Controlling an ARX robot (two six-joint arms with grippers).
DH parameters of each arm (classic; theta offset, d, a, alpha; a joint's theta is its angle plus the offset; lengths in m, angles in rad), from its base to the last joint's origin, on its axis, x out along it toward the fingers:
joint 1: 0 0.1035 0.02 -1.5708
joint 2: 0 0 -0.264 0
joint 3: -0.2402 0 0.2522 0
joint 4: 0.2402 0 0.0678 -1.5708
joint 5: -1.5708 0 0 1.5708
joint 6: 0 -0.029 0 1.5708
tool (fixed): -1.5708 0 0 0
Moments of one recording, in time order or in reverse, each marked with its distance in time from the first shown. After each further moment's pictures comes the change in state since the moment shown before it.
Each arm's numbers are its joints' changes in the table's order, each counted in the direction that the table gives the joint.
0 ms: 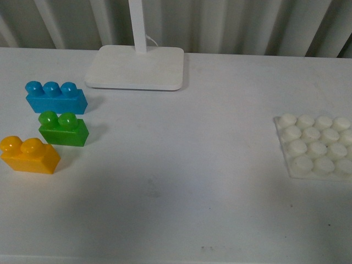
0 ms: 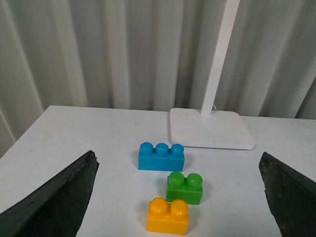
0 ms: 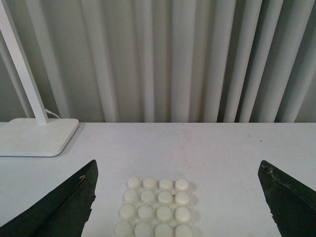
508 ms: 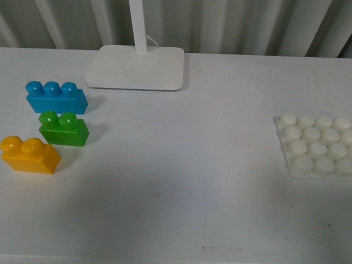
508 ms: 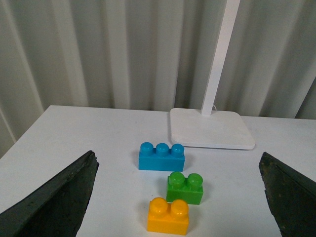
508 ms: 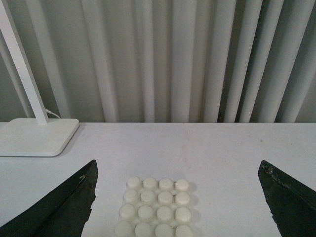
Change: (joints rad) left arm 0.000 0.000 0.000 0.000 0.000 0.000; right arm 0.000 0.000 0.000 0.000 0.000 0.000
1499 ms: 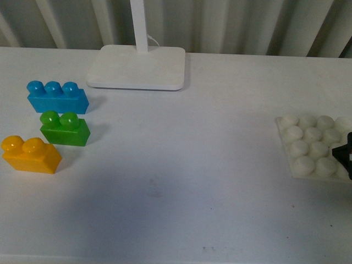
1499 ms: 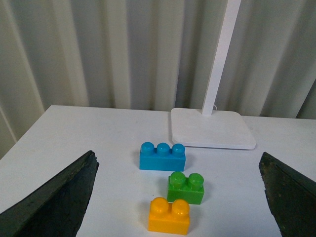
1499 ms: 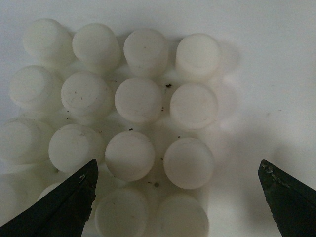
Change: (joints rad) left arm 0.000 0.000 0.000 0.000 0.000 0.000; right arm -0.130 1.856 -0.540 -0.491 -0.153 0.126
